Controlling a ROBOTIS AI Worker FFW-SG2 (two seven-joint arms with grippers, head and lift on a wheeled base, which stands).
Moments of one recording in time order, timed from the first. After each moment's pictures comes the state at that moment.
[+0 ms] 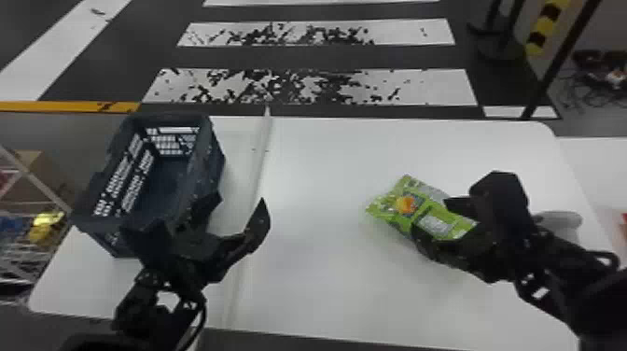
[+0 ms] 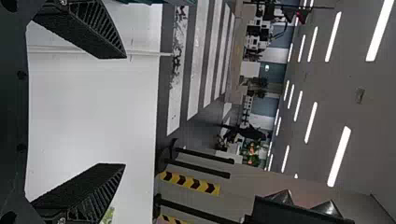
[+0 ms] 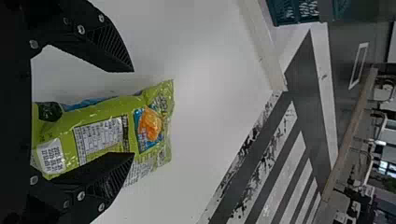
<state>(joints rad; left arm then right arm) 0.48 0.17 0.03 -1.94 0.27 0.08 -0.24 0.26 -0.38 0.24 -2.19 0.07 0.84 0.32</state>
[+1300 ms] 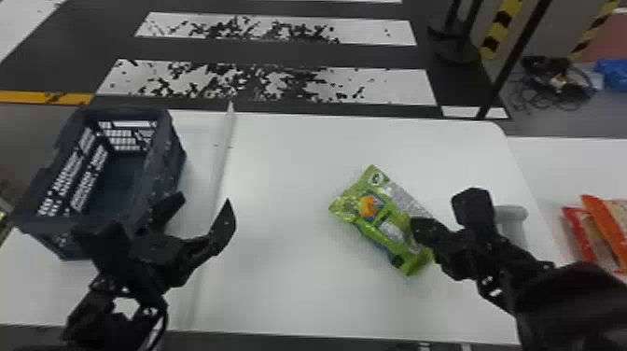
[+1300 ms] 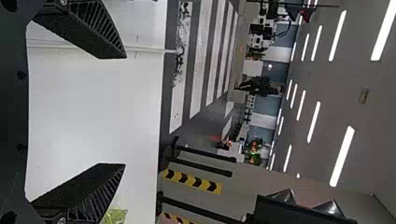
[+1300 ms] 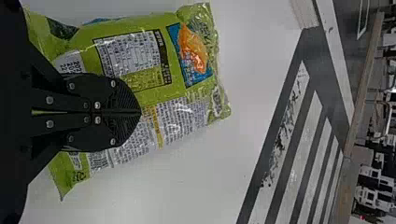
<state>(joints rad) 0.48 0.17 0.02 -1.92 0.27 0.08 -0.24 0.22 -0.32 0.13 -1.82 0.01 0.62 0.30</state>
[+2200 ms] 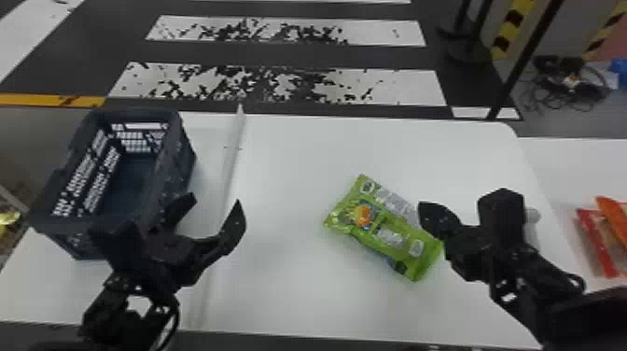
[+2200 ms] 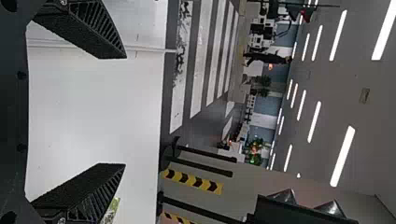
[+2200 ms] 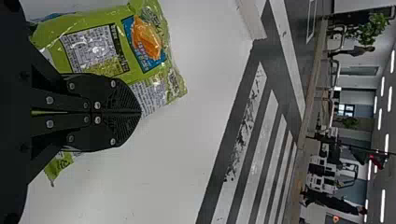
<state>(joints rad) 0.47 0.17 0.02 -1.91 0.27 0.08 -0.24 0.34 -0.28 0.07 -1.96 -0.01 0.47 0.27</state>
